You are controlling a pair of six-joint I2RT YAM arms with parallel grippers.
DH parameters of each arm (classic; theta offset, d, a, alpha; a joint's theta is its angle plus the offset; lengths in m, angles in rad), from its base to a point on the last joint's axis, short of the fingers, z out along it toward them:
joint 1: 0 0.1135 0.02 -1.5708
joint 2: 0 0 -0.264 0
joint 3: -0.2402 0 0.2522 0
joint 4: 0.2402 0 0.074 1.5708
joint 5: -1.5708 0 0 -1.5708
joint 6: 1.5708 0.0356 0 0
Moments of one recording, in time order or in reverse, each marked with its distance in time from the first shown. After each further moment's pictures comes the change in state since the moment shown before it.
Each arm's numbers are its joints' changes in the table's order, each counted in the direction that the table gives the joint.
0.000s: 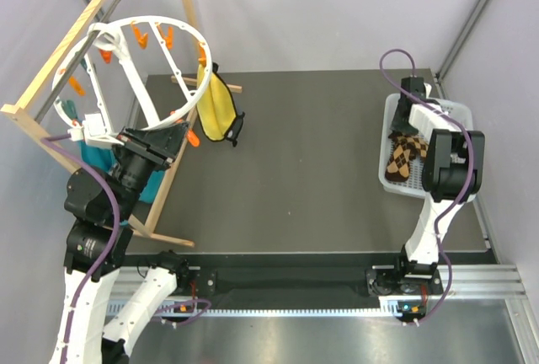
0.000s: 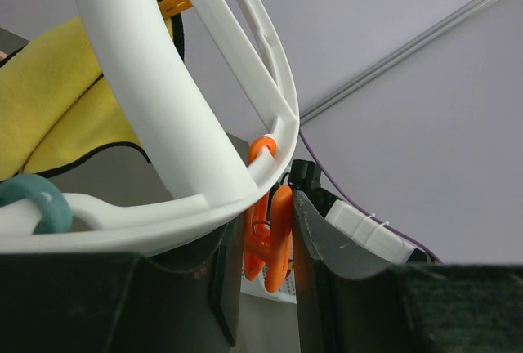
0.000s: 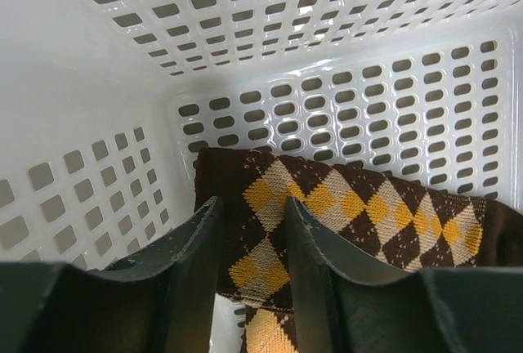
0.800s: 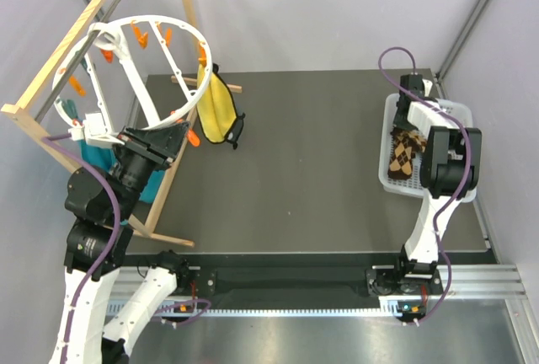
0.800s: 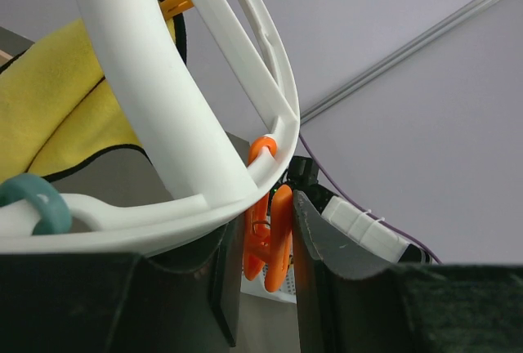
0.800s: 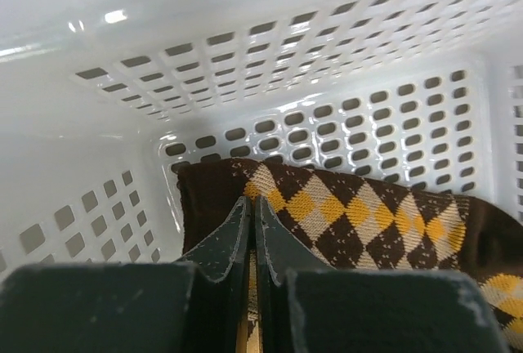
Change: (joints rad) left arm 0.000 0.003 0.000 0.000 0.000 0.000; right arm 0.000 0.055 -0.056 -0.012 -0.058 -0.009
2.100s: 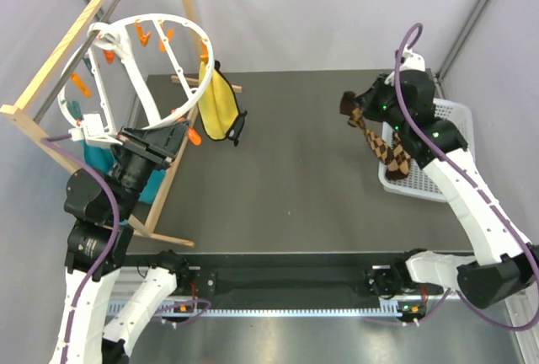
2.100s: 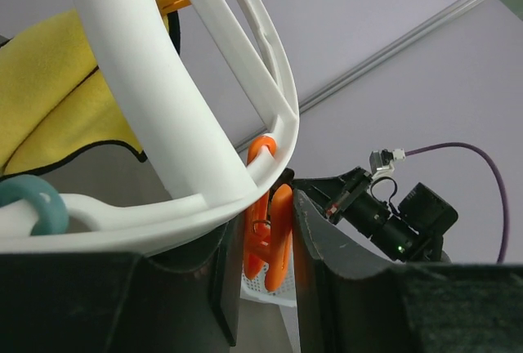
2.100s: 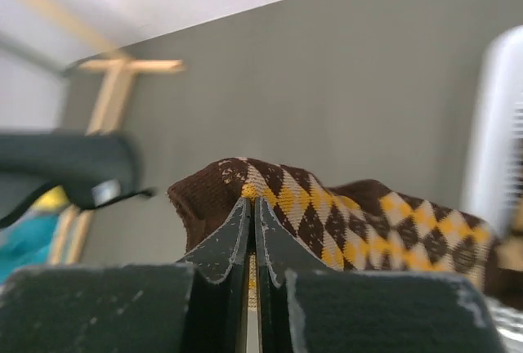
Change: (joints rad) left arm 0.000 -0.004 0.008 -0.032 -0.017 -0.051; right arm 0.406 -0.831 0.149 0.085 0.202 0.245
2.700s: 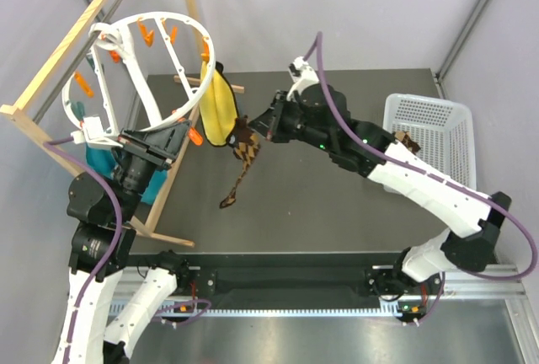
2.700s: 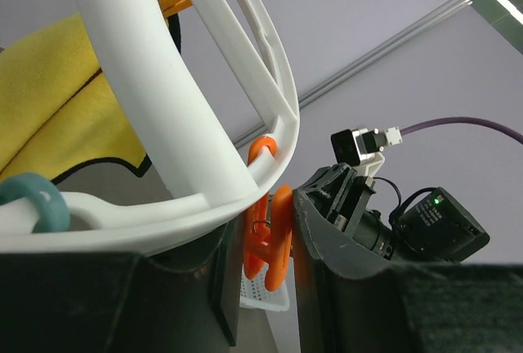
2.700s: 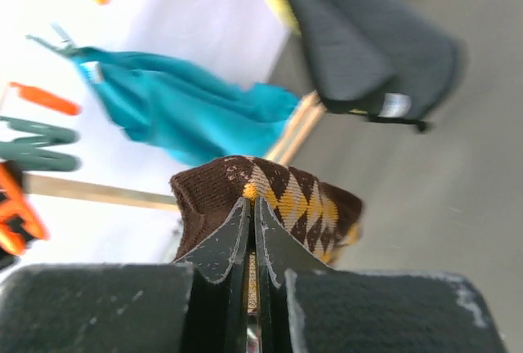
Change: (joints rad) left arm 0.000 -0.028 0.055 -0.073 -0.011 -0.040; right arm 0.620 0.219 -0.230 -0.097 0.034 0.265
